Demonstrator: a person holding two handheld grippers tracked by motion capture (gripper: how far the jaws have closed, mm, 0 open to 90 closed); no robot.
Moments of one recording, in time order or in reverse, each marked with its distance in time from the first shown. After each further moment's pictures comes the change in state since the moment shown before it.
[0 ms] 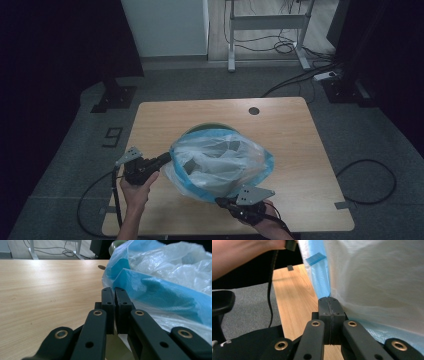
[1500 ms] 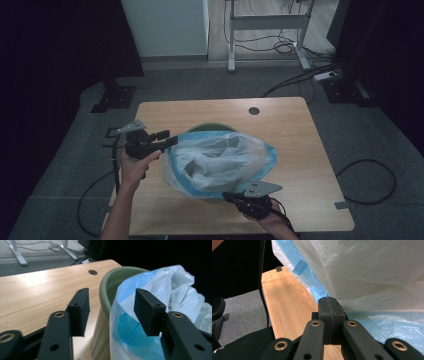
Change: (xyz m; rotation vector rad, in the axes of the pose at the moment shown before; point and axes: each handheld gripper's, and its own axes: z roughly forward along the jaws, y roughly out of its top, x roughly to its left) left arm 0.004 0.077 0.016 0.098 -0.108 0.063; right arm -0.020 -0.013 -0.007 -0.006 -0.041 0.107
